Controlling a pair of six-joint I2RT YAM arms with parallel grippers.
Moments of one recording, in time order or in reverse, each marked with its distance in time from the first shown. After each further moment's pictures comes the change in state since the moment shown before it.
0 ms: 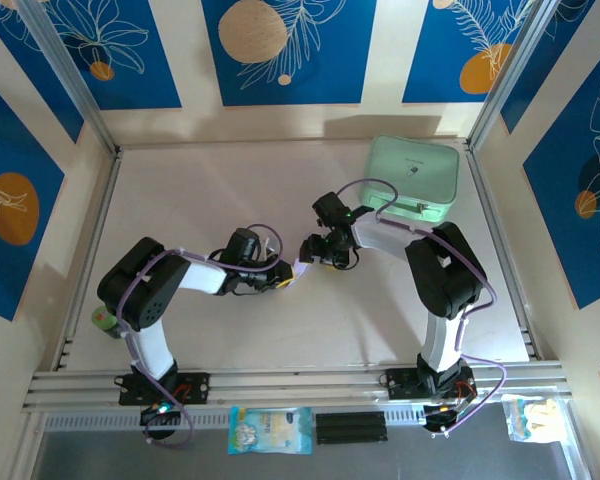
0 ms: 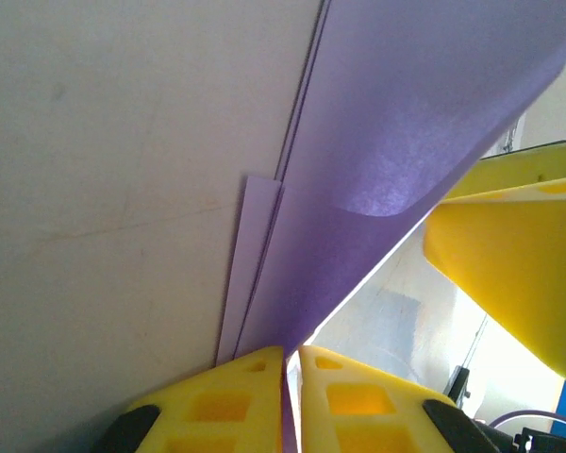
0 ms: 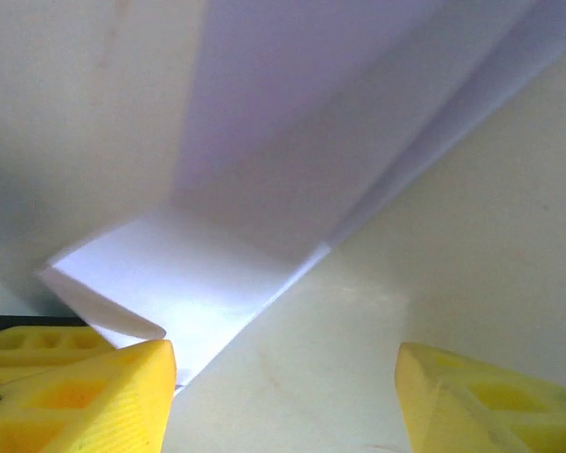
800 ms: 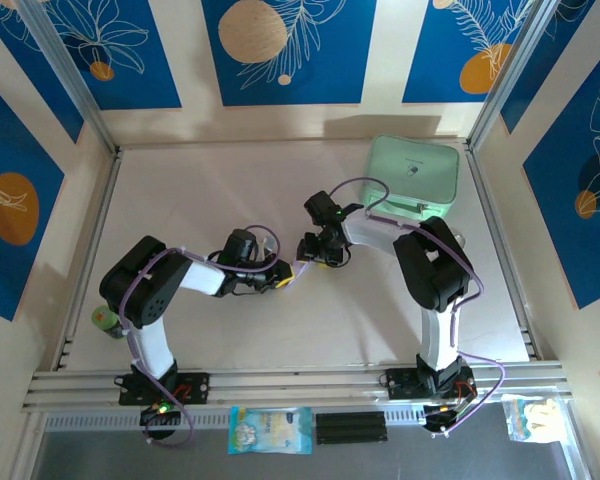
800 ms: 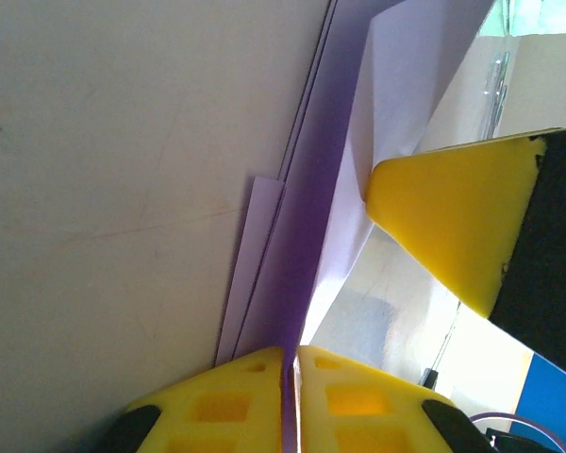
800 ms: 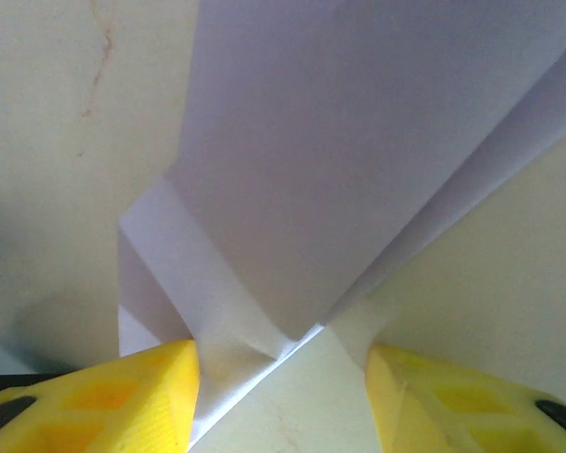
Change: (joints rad) left arm 0.014 0.020 -0.023 0.082 0.036 -0.074; right arm 0.016 0.103 0.088 -0.034 0.035 0.043
